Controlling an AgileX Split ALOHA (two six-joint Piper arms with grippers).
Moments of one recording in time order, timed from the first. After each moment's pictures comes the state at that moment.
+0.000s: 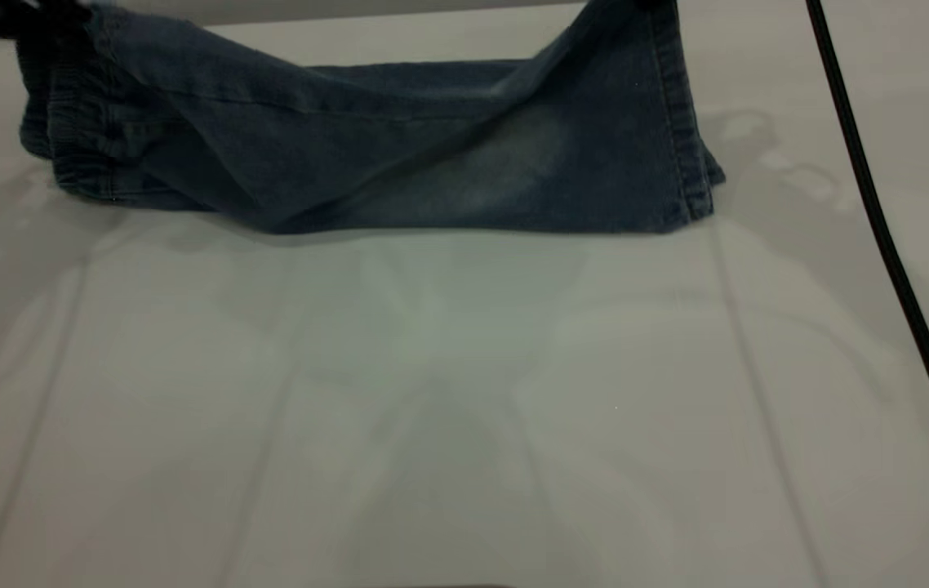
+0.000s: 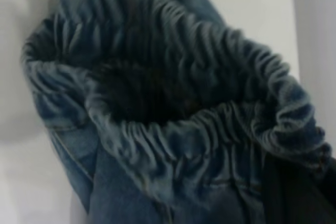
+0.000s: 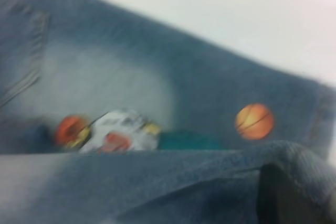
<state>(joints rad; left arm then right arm) 0.08 1.95 -1.08 -1.46 0.12 0.15 0.21 2.10 -1.32 1.15 0.16 -1.17</state>
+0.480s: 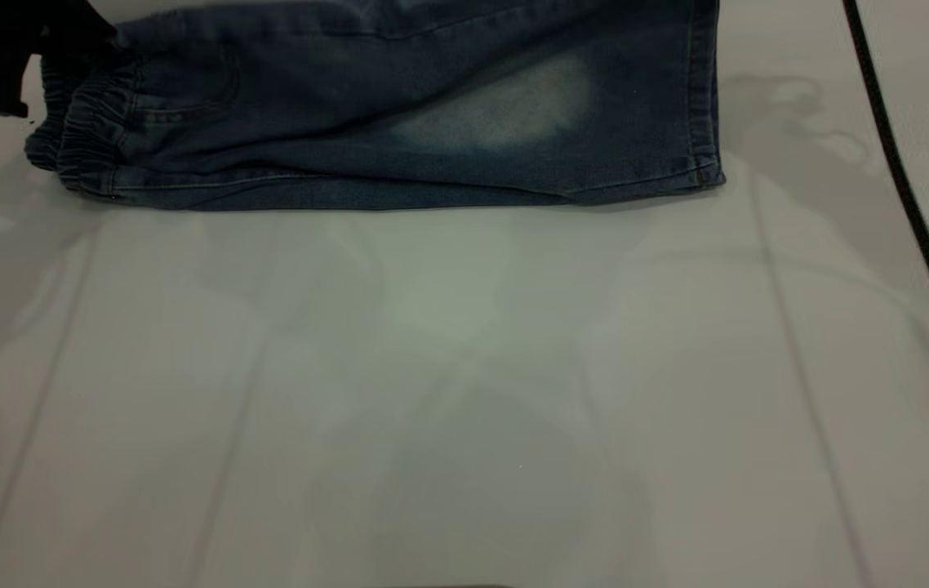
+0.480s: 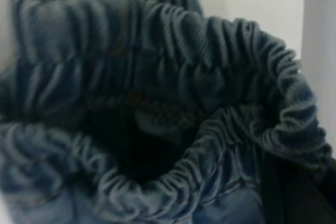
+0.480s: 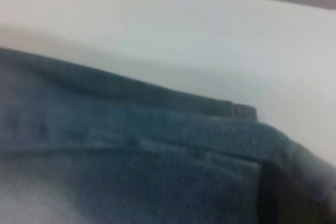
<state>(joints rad) 0.08 2.10 -1.23 -1.57 0.10 0.18 0.13 2.24 -1.45 1.22 0.14 -1.19</state>
